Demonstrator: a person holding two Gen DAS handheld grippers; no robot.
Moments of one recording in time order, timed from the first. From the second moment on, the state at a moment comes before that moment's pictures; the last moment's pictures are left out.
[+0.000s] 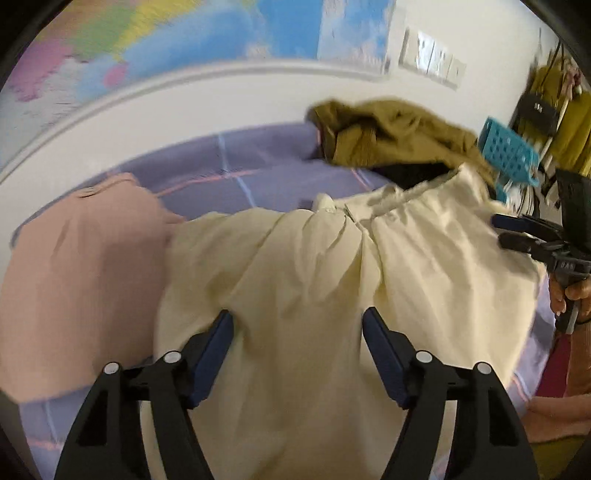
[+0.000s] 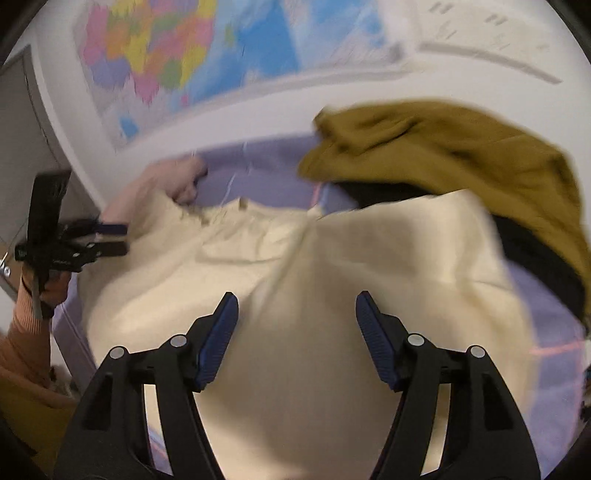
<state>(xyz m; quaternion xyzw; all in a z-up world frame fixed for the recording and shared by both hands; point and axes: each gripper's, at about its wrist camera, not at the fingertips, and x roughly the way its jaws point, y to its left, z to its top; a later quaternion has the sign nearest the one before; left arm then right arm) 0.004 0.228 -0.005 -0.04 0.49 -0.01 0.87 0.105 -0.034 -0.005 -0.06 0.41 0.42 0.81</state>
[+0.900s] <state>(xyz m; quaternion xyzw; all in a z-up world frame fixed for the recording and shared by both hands) 0.059 0.259 0.000 -0.05 0.47 0.04 0.88 0.173 0.021 -0.020 -0.06 0.40 0.39 0.83</state>
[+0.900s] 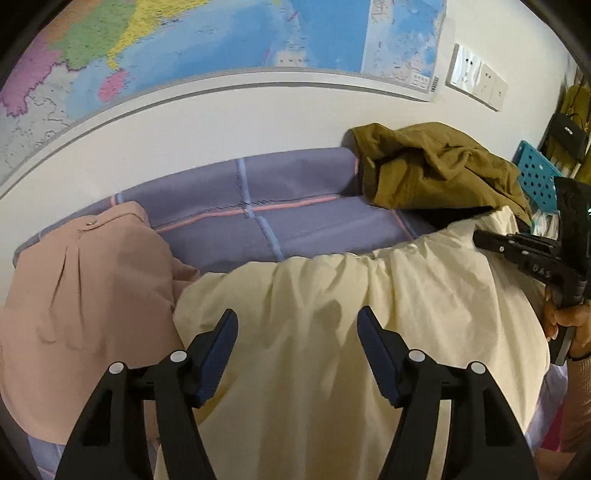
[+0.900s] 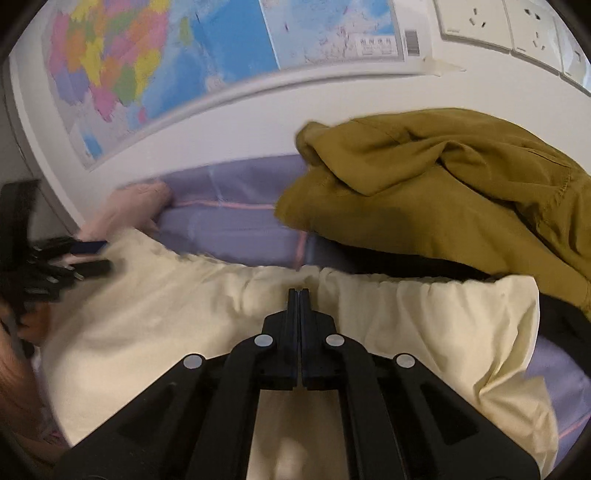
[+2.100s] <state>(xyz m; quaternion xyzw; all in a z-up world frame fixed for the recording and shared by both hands) -0.052 0.310 -0.038 -0.13 0.43 0.10 0.89 0.144 -0.190 -0.066 0.16 0.43 0.31 0.83</state>
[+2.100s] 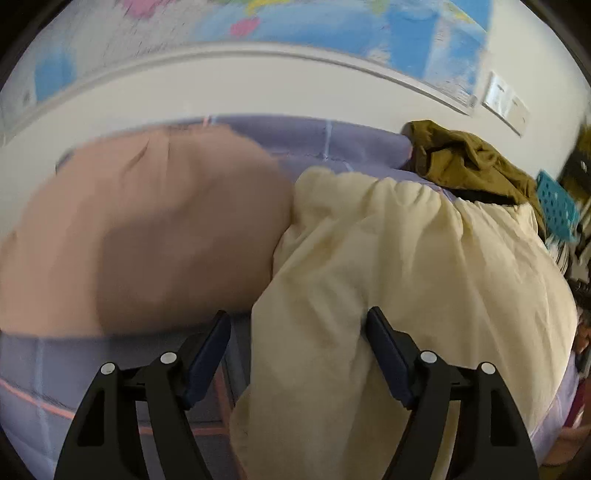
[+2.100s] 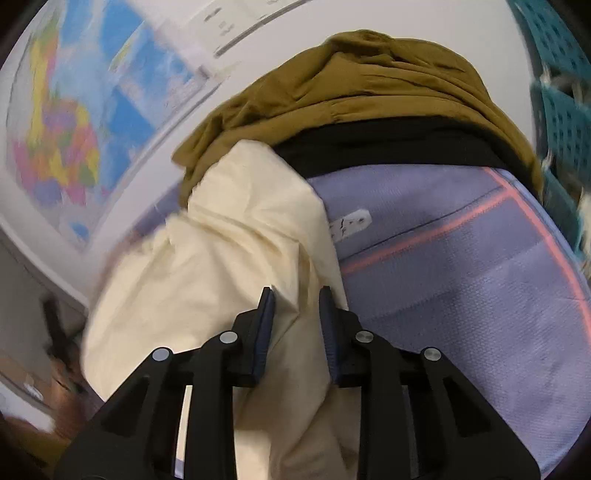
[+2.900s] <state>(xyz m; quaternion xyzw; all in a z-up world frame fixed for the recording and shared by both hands) -0.144 0.320 -0.046 -0.25 0.41 0.10 0.87 0.076 -0.164 -0.051 0.11 0.42 0.34 0.84</state>
